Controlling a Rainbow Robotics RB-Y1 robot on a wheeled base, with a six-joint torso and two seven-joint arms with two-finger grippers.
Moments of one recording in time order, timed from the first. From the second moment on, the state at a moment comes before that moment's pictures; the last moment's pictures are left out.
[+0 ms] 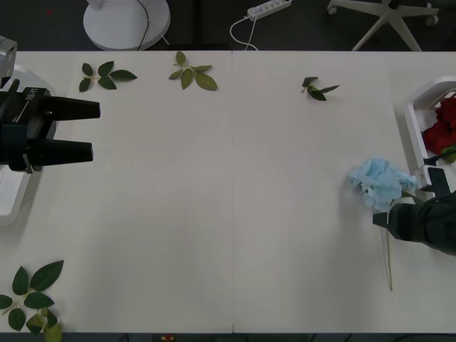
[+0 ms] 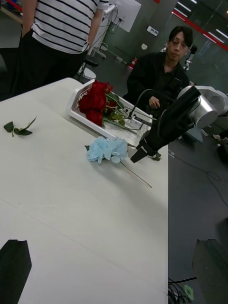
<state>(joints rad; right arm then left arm) 0.08 -1.11 0.29 -2.09 -0.67 1.01 0.81 -0.18 1.18 -0.07 -1.81 2.44 1.10 -2.67</state>
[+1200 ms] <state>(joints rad) -0.20 -0.99 0.55 -1.77 -0.57 1.01 0.81 -0.18 1.18 -0.07 -1.81 2.44 1.10 -2.67</state>
